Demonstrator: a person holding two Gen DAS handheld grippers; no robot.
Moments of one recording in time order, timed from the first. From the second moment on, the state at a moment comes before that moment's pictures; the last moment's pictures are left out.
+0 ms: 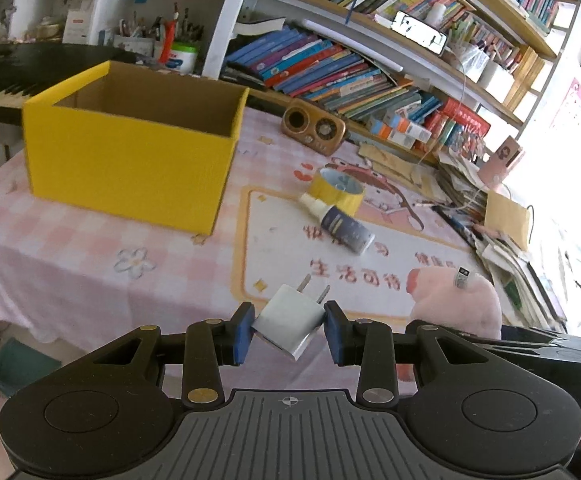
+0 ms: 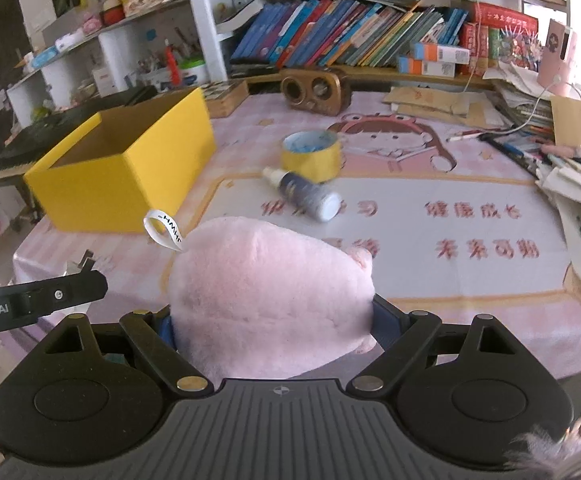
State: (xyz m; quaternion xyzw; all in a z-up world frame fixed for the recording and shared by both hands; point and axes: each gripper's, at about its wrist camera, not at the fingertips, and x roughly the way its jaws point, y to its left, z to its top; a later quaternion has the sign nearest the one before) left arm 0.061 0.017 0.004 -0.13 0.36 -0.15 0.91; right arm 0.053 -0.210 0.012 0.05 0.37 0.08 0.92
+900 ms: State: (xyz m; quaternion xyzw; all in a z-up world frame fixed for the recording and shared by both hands) left arm 0.002 0.101 0.004 -0.16 0.34 -0.10 0.92; right arm 0.007 -0.110 0.009 0.01 0.38 0.17 0.91
